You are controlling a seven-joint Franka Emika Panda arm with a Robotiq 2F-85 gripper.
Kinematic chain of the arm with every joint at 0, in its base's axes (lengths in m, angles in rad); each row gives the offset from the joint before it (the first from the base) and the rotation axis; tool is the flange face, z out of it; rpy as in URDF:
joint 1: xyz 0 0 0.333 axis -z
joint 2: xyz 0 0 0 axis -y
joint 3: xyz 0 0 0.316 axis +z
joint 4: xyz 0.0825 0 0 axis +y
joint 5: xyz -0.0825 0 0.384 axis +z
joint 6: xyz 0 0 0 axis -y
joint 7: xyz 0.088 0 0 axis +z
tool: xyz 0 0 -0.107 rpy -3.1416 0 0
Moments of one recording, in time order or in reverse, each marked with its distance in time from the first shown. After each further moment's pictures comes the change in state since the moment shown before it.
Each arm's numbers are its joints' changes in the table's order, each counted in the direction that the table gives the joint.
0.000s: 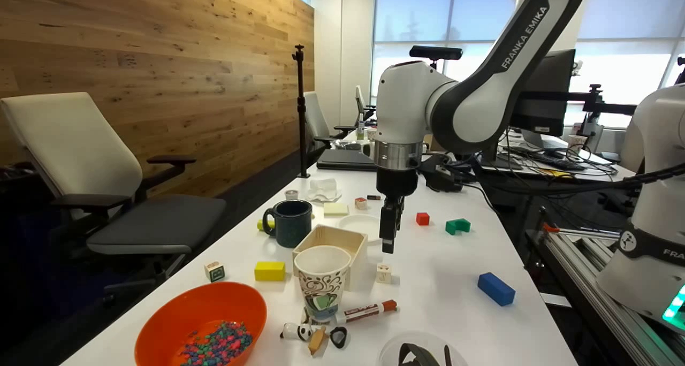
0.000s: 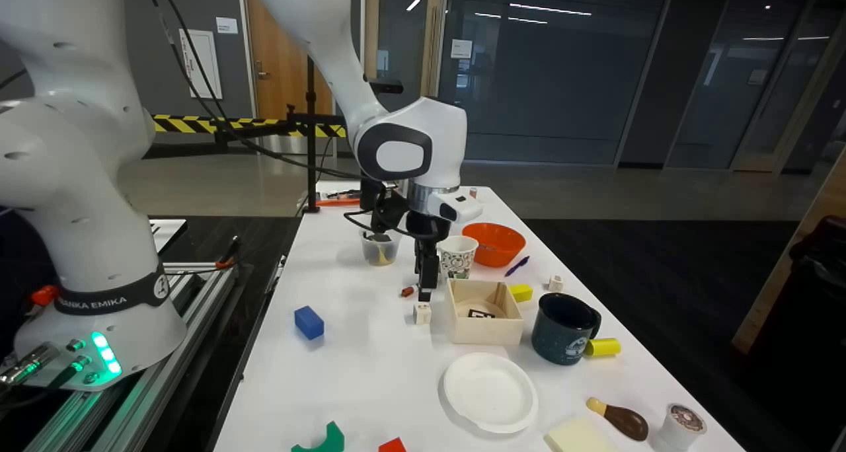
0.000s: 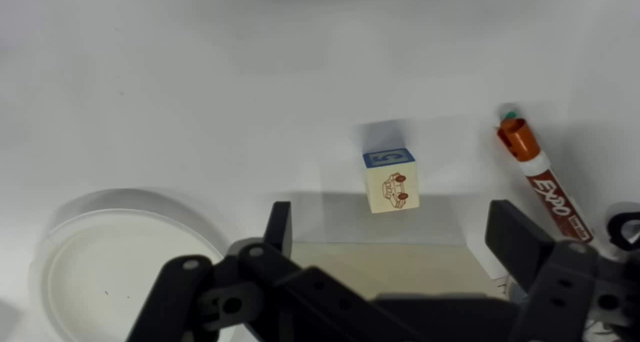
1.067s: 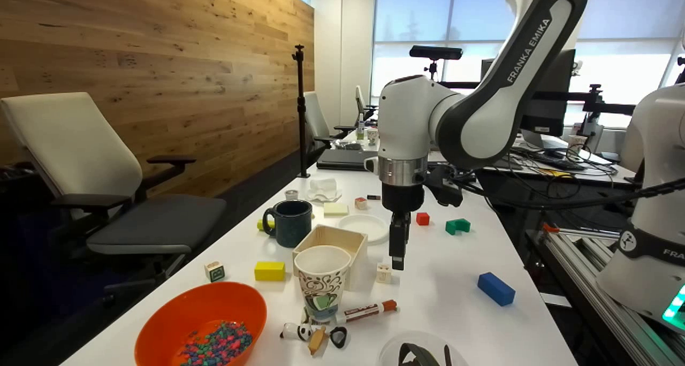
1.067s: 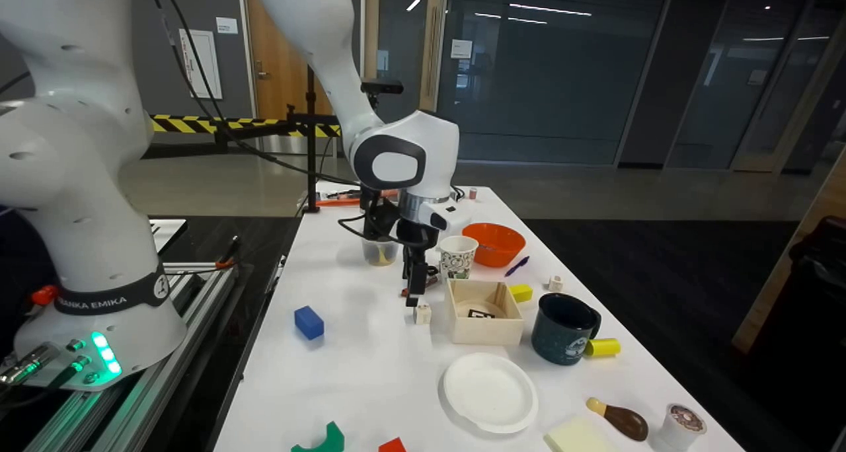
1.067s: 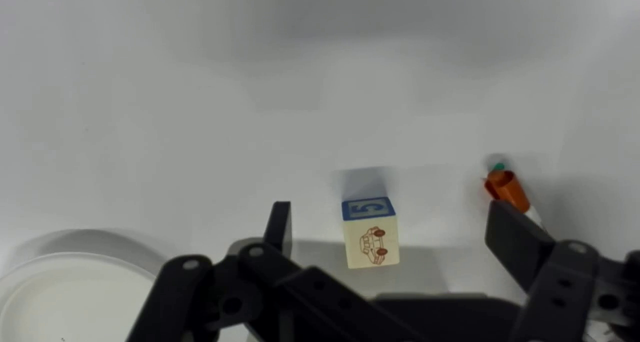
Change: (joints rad) arm -0.026 -0.037 0.009 0.017 0.001 0.003 -0.001
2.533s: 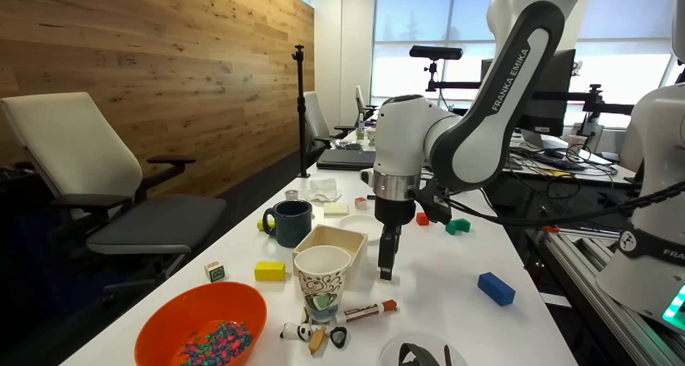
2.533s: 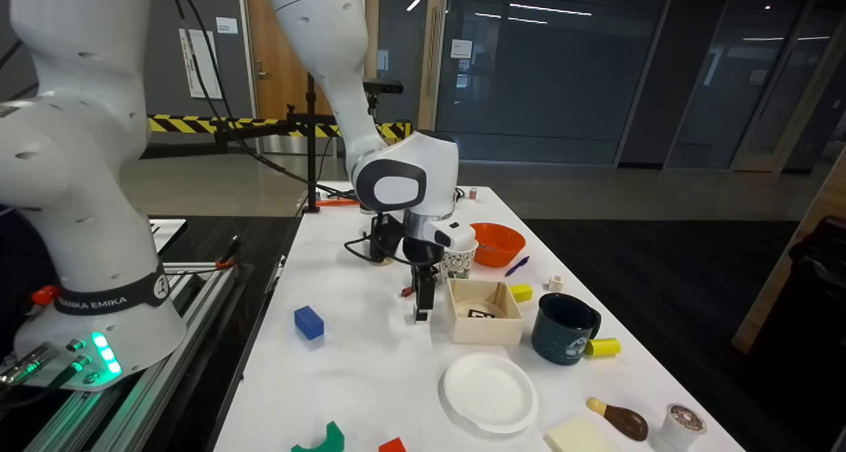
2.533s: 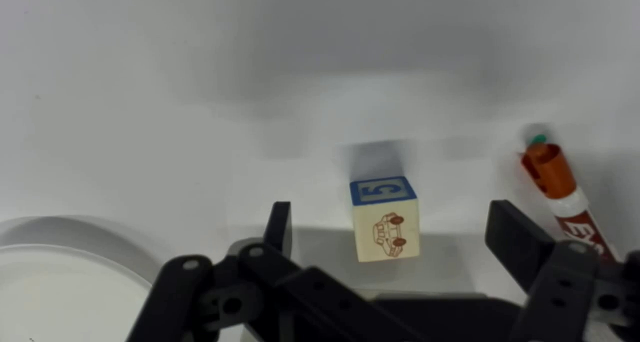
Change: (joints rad) arm -0.035 -0.103 -0.047 -0.022 -0.003 0.145 0.001
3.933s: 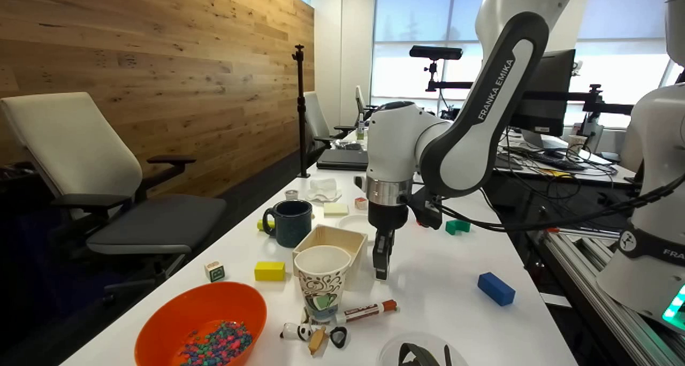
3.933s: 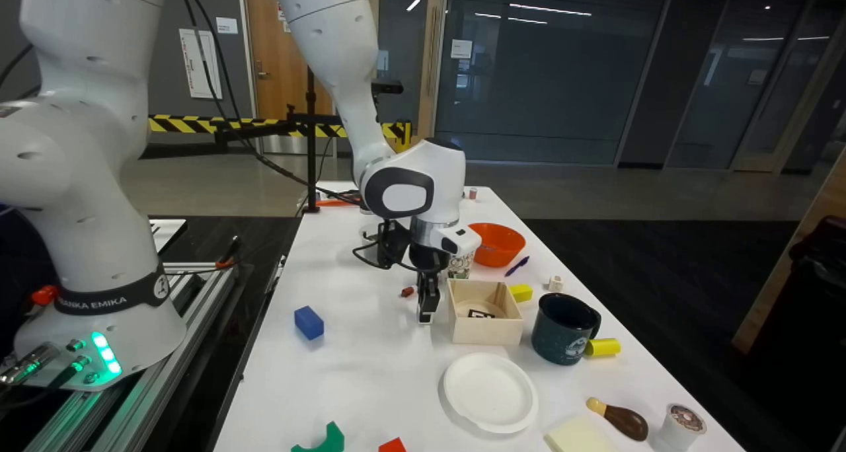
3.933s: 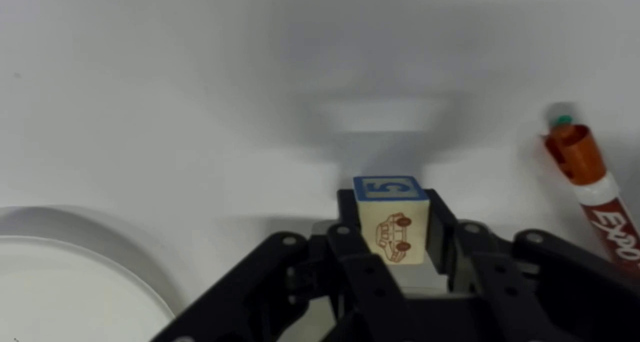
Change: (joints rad) arm -0.009 -0.057 -0.015 -0.051 0.000 -0.001 0.000
